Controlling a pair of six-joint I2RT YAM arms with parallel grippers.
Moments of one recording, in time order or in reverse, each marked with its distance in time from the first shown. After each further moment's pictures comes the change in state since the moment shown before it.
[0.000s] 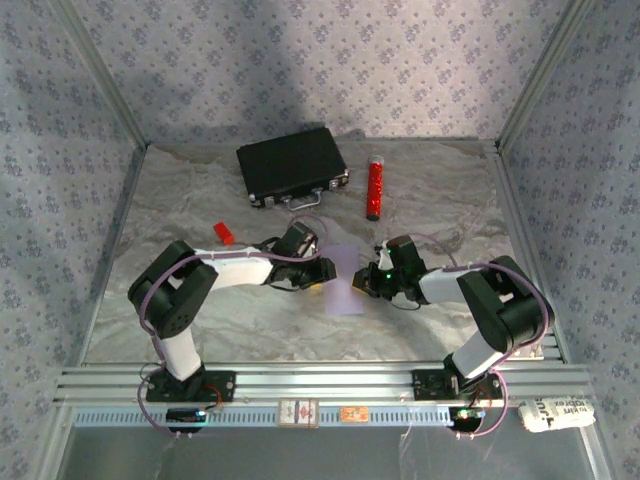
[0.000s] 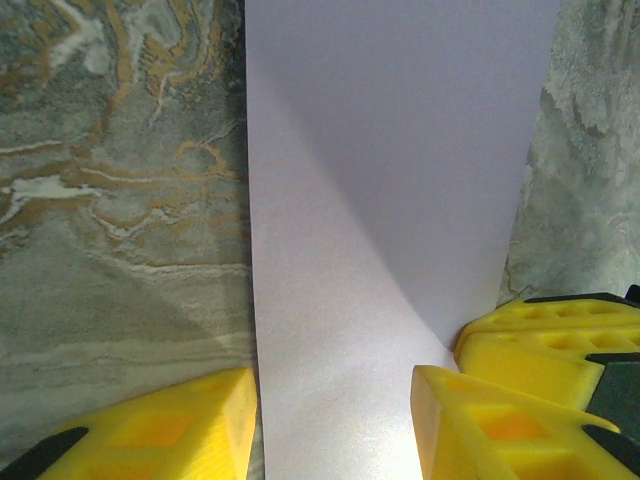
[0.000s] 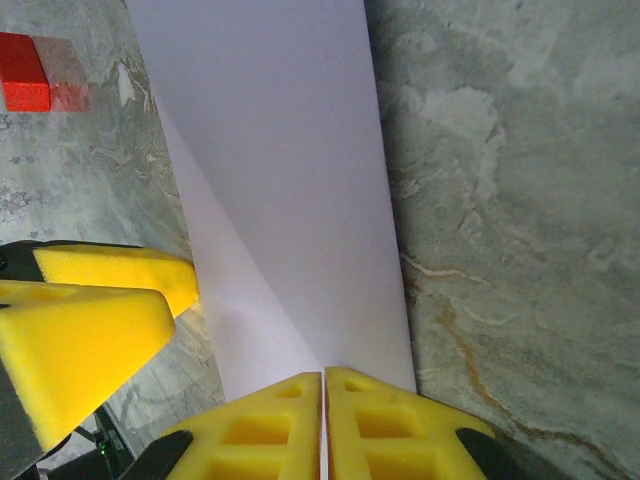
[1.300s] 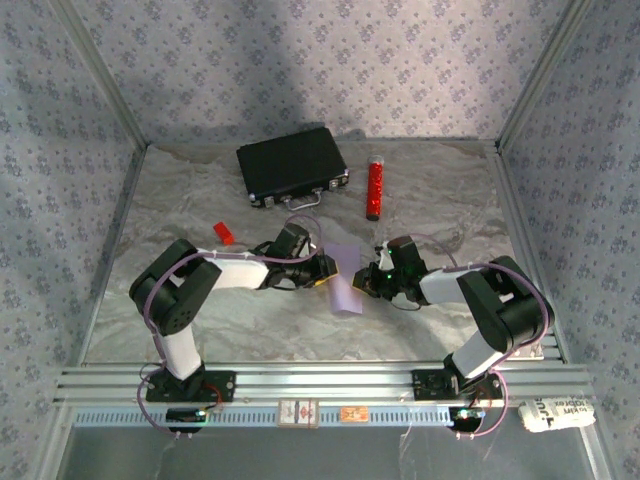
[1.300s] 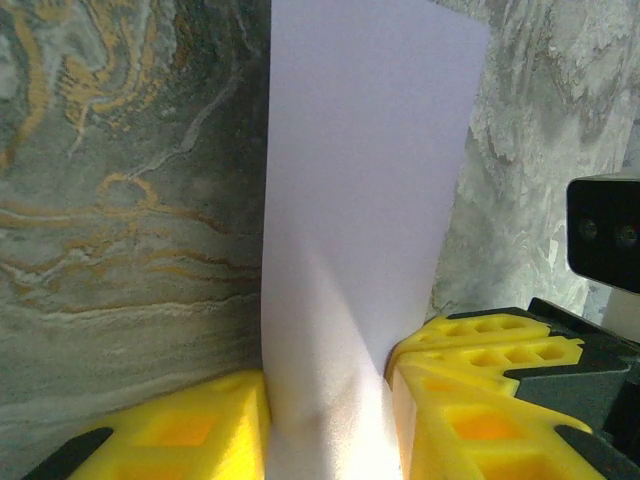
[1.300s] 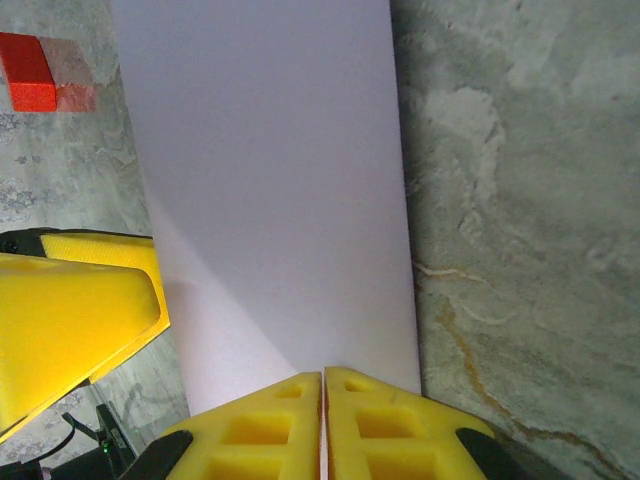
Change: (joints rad) left arm 0.027 0.017 -0.090 0.265 0.113 -0.121; right arm -0.005 0.000 -0.010 0.018 -0.007 0.000
